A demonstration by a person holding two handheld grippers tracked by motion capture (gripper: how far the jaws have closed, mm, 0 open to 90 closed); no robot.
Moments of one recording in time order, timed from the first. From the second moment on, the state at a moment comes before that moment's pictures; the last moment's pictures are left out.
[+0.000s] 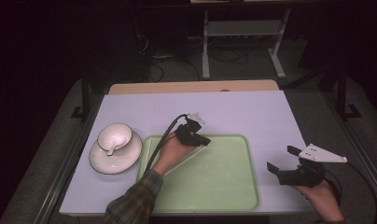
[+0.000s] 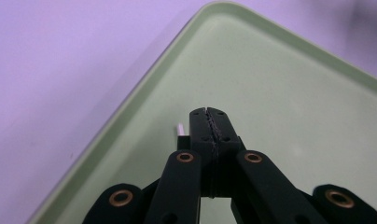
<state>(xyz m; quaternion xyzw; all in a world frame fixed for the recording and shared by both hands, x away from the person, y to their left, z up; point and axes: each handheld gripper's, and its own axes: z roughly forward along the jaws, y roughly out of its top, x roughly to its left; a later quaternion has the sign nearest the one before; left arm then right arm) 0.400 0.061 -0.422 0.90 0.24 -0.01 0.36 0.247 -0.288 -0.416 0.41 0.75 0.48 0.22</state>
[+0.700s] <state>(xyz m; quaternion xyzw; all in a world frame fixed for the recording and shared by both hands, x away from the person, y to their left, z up) 0.414 0.053 -0.436 0.91 0.27 0.01 0.33 0.247 -0.291 -0.416 0.41 0.74 0.48 0.22</state>
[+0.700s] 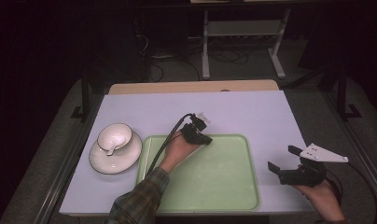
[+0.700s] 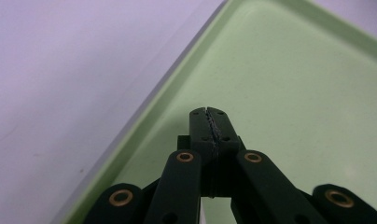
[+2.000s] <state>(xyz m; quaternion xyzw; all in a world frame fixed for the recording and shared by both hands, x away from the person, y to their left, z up) 0.412 0.160 -0.435 0.87 0.37 0.05 0.33 0.247 -0.289 -0.417 0.41 0.75 0.47 0.22</state>
